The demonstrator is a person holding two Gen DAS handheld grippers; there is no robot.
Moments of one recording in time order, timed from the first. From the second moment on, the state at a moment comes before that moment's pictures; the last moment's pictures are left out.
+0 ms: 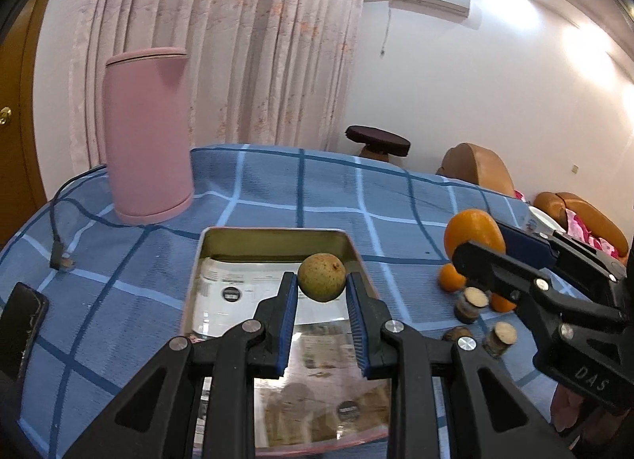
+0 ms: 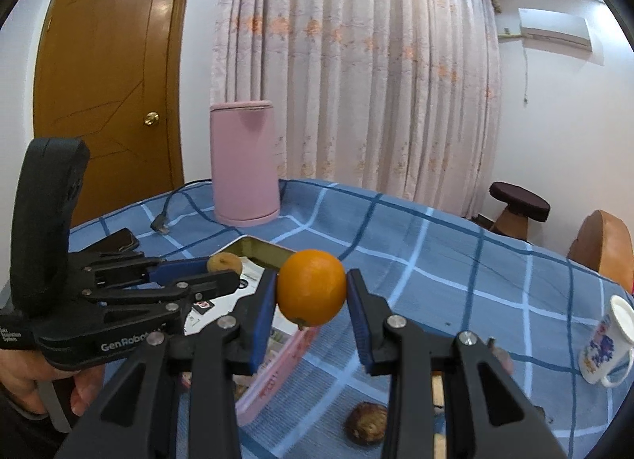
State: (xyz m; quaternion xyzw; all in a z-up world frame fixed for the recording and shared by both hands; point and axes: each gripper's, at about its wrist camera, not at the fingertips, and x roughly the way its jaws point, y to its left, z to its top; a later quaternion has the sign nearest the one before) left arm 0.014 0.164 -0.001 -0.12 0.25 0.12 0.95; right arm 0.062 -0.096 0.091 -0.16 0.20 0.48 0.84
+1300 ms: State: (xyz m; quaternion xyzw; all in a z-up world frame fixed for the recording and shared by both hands) left arm 0.024 0.210 -0.030 -0.14 0.29 0.17 0.93; right arm 0.063 -0.043 0.035 -0.20 0.26 0.49 0.81
